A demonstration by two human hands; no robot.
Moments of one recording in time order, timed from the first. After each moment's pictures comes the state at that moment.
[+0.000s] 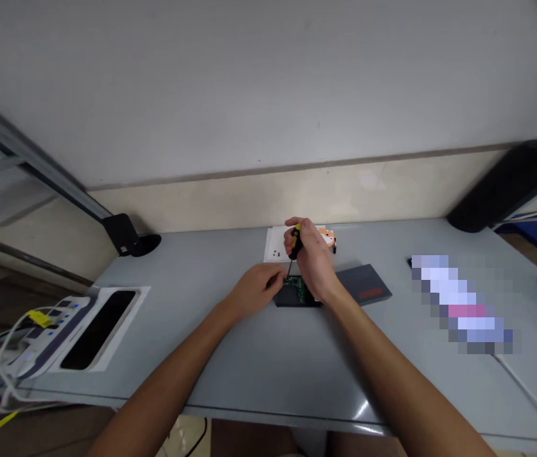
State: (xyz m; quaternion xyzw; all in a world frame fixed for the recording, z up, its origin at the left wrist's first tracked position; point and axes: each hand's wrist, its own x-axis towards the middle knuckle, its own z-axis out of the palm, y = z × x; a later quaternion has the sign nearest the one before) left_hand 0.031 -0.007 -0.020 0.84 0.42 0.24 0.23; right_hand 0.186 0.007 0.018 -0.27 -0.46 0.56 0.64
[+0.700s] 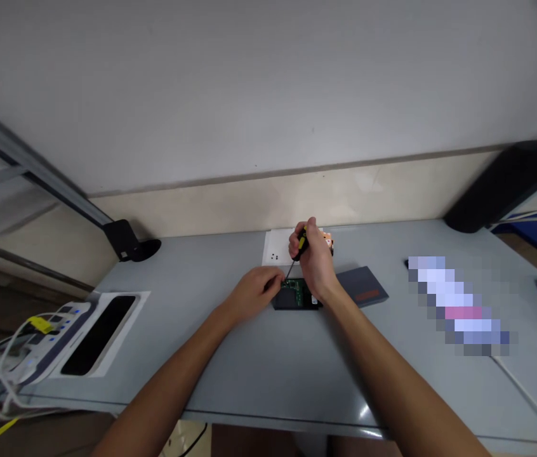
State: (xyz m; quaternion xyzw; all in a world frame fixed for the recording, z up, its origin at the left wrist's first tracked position) left_hand 0.030 -0.008 -0.021 0.84 0.43 0.24 0.21; right_hand 0.187 0.018 0.018 -0.27 -0.37 0.59 0.67
